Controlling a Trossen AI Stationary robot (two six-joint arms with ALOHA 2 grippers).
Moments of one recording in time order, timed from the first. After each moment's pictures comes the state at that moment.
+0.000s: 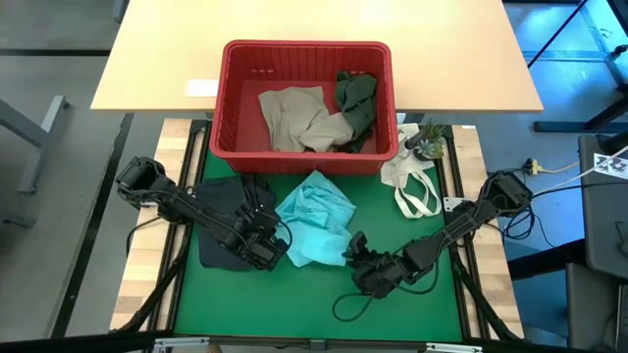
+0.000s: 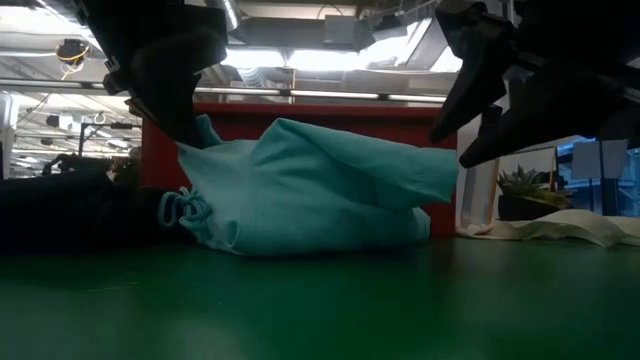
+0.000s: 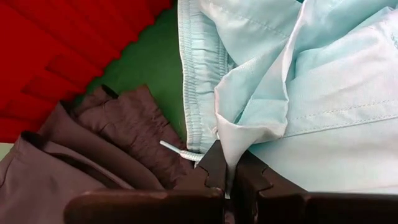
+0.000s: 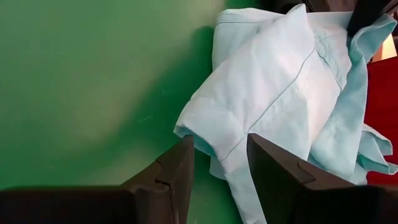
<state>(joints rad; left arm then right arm) -0.44 1.65 1.10 -0.92 -0.69 -1.15 0.58 1.68 0.97 -0.24 0.58 -0.35</state>
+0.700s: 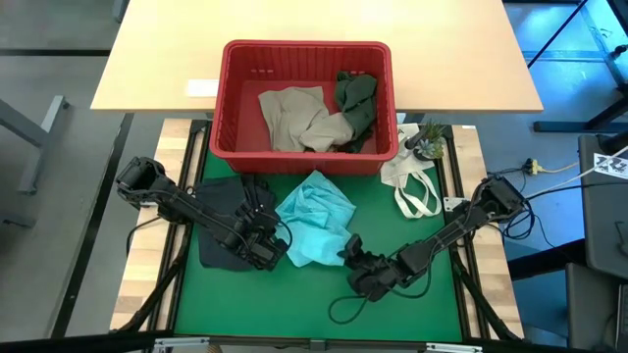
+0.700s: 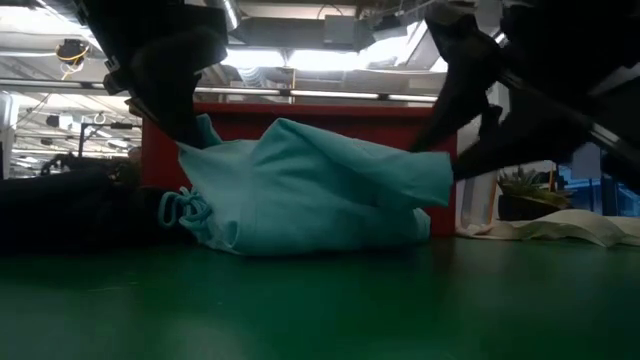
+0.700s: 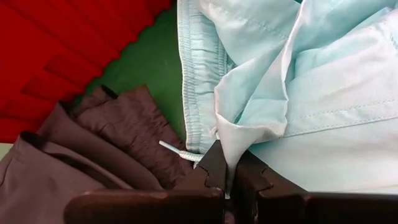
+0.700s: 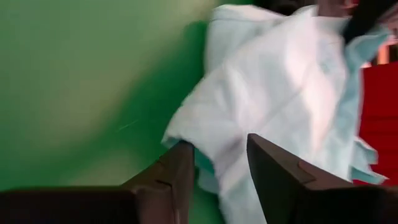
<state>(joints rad) -0.44 1.65 1.10 -0.92 -0.69 -1.15 0.58 1.76 0.97 -0.14 0.68 -0.43</state>
